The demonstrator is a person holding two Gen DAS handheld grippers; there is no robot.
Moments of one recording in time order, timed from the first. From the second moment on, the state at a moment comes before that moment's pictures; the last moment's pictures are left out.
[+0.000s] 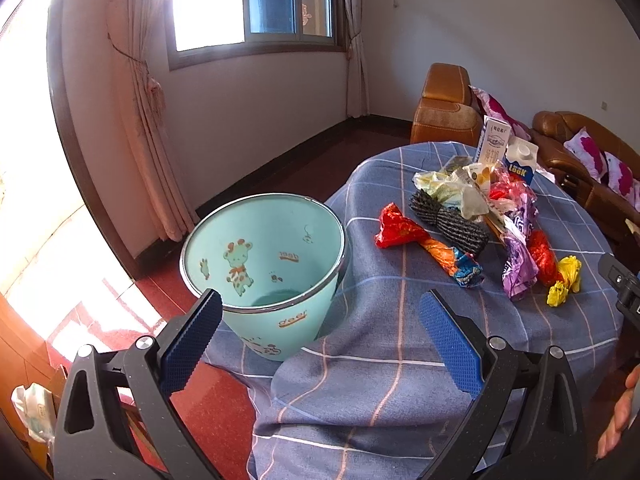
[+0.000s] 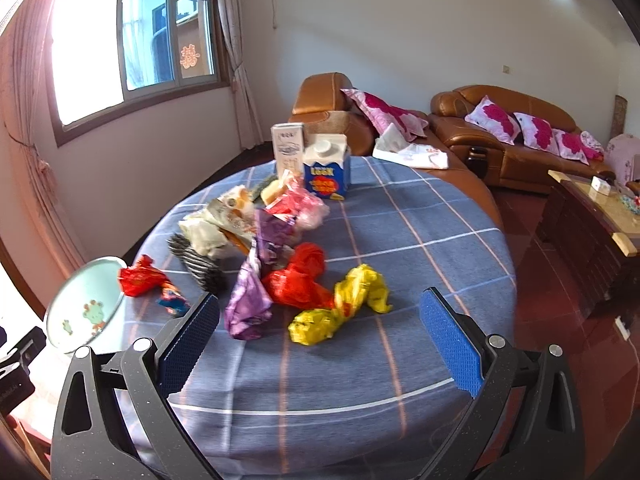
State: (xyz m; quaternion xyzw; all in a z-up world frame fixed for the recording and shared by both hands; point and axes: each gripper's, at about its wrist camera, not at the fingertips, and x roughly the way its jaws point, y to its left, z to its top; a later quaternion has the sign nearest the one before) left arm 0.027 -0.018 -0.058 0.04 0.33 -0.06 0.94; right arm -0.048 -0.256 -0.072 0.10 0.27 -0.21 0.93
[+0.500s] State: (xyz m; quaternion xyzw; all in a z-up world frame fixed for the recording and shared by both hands) left arm 0.086 -0.063 -0.097 0.04 0.38 -0.09 0.92; right arm -0.001 -0.327 -0.127 0.16 0.35 -0.22 0.90
